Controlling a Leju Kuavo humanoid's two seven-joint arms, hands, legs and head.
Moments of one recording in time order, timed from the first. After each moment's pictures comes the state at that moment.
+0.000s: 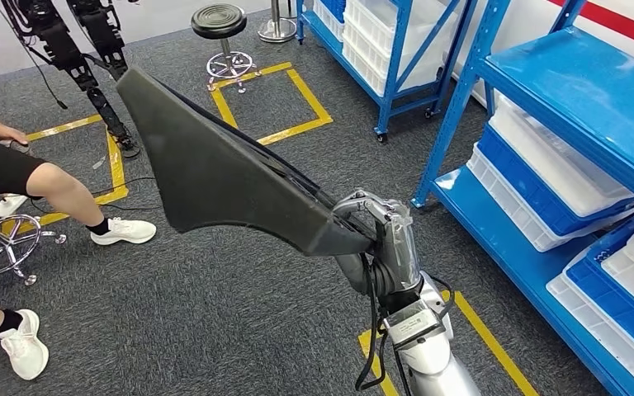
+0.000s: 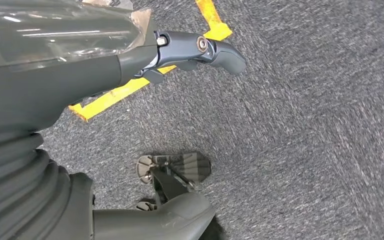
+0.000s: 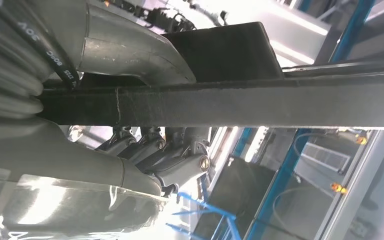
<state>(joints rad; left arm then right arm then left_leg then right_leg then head) -0.12 -0.08 0.79 -0.21 -0.67 0.08 -0.55 -0.19 0.06 0.43 -1.75 0.32 -0.13 -0.58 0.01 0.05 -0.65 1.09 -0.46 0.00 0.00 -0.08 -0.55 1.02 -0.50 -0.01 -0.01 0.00</state>
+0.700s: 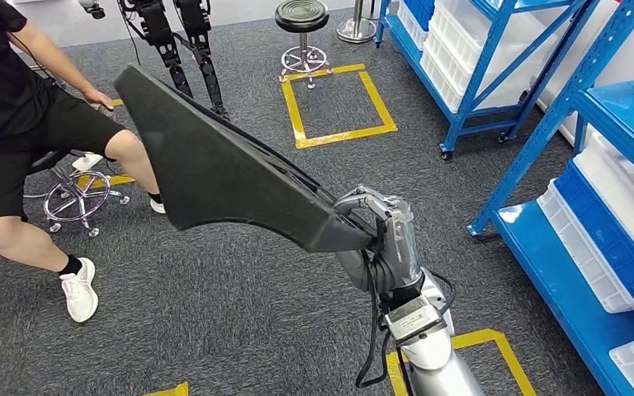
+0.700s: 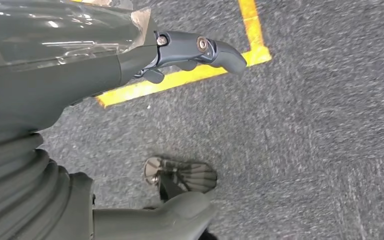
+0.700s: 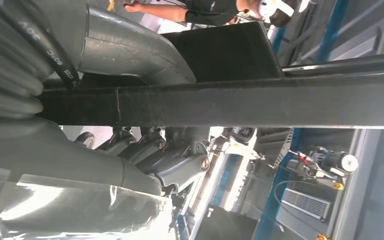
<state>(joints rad) -0.09 -0.08 0.82 -0.21 -0.66 0.09 -0.57 -0.22 0.06 0.43 -1.73 0.30 -0.12 -0.58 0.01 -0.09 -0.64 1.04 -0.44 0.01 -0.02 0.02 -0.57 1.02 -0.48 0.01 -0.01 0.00</state>
